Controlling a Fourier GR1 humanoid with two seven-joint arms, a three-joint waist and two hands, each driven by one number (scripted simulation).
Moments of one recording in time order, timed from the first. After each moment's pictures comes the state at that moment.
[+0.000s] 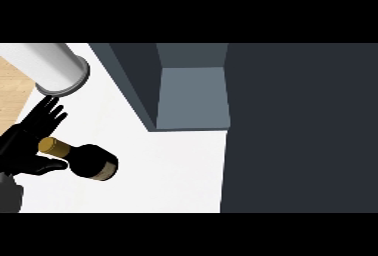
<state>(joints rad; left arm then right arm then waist) -0.16 0.32 0.35 -1.31 0.33 -0.44 0.19 0.13 -0.22 0.39 -2.53 -0.05 -0.06 0.45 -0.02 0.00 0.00</state>
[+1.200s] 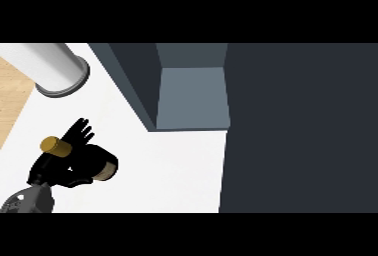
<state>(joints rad) -0.21 0.28 0.29 -0.86 0.16 -0.52 -0.18 0.12 -0.23 0.40 -2.53 -0.05 -0.09 0.45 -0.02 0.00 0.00</state>
